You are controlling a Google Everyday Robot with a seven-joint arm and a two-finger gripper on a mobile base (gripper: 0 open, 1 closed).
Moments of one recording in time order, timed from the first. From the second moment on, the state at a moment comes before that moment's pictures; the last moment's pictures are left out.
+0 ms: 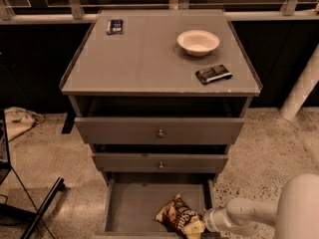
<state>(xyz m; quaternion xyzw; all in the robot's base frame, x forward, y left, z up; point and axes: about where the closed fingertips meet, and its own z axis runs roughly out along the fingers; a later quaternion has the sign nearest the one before) 0.447 -0.187 0.203 -0.24 0.93 0.24 0.17</state>
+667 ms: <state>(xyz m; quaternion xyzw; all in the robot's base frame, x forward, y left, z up) 0.447 -0.187 0.203 -0.24 0.93 0.24 0.17</state>
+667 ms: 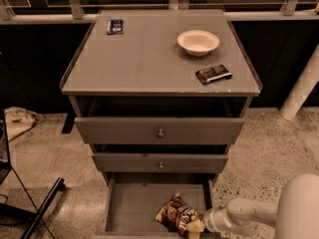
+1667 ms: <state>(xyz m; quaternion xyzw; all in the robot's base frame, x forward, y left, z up) 0.444 -0.182 0.268 -0.27 0.90 0.28 0.19</state>
